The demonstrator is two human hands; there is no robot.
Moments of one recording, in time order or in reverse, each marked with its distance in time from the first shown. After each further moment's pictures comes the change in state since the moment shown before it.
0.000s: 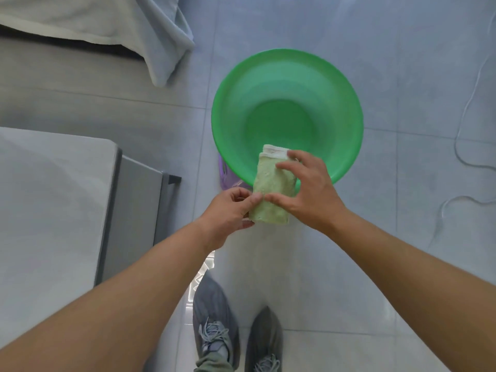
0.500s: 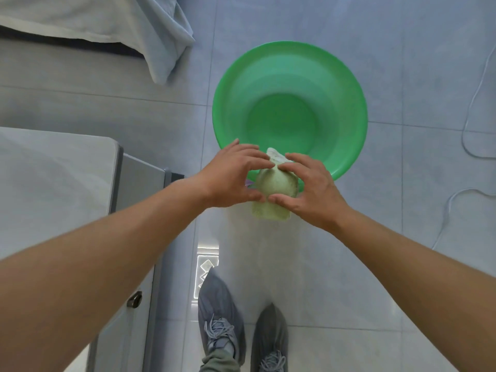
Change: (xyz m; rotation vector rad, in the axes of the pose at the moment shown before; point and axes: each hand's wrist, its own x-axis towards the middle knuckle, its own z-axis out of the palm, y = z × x) left_hand 0.023 0.061 -0.022 1.392 -0.108 0.799; right_hand -0.004 0.011 0.008 0.013 -0.062 -0.016
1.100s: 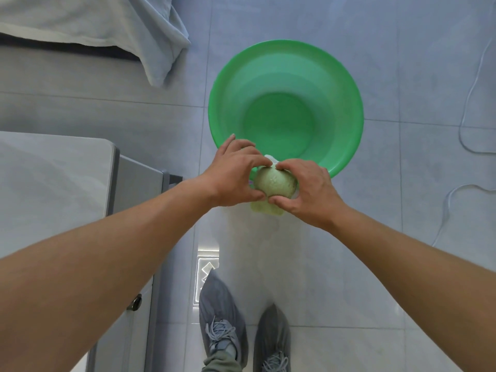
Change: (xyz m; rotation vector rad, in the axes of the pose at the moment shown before) left_hand 0.007 0.003 0.010 0.072 0.066 -0.036; right_hand -0.001 0.005 0.006 -0.090 0.016 -0.049
